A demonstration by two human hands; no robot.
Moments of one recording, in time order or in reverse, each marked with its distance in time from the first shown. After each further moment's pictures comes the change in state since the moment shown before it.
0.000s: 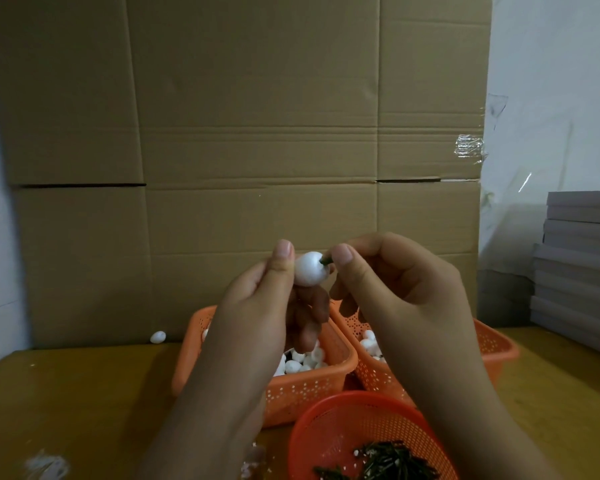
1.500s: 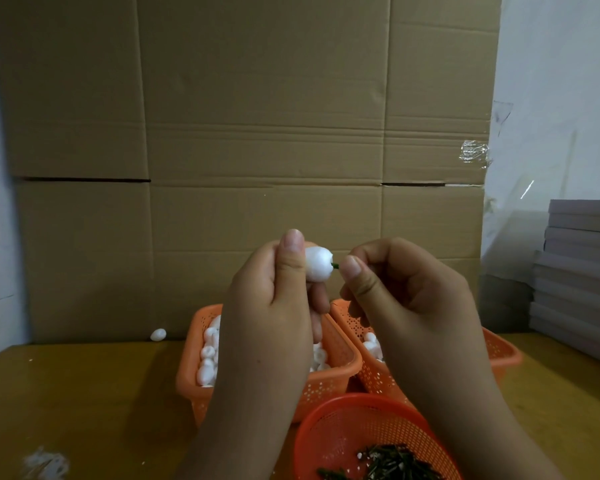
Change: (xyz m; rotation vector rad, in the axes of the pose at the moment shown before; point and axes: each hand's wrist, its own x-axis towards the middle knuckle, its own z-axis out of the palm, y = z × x) left_hand -0.005 0.007 0.008 0.141 0.154 0.317; right_hand -0.002 0.002 0.007 -0.189 0.012 -0.068
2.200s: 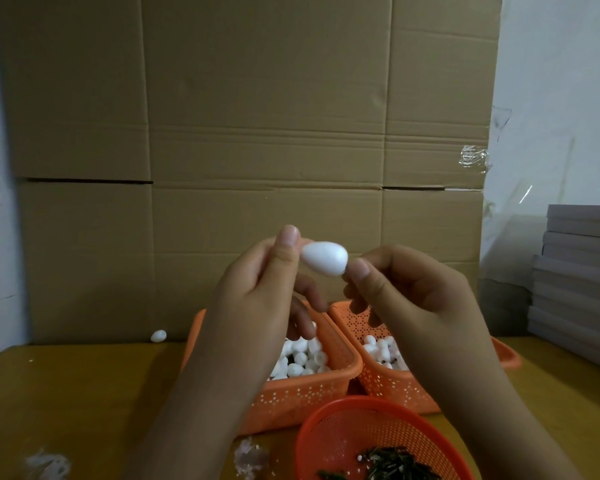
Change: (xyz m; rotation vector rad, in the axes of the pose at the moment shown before) left_hand 0.013 0.004 -0.022 -0.021 -0.178 -0.141; right_hand 0.005 0.006 -0.010 0.062 -0.097 0.065
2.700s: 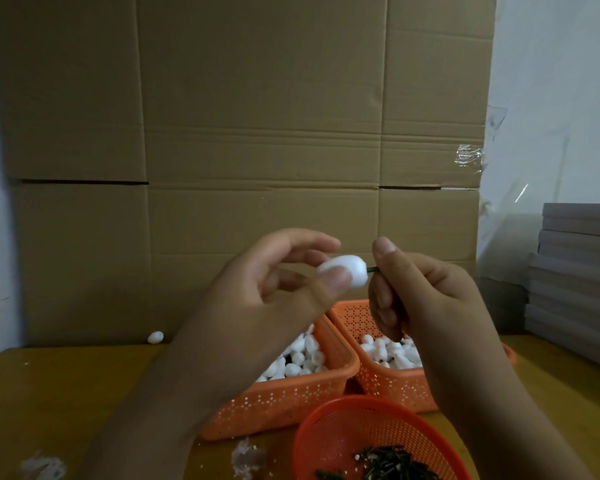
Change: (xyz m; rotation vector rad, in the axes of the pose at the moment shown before) left_hand 0.000 0.001 -0.018 0.161 -0.271 0.096; right_hand 0.002 -0.001 -0.006 0.250 0.006 0.188
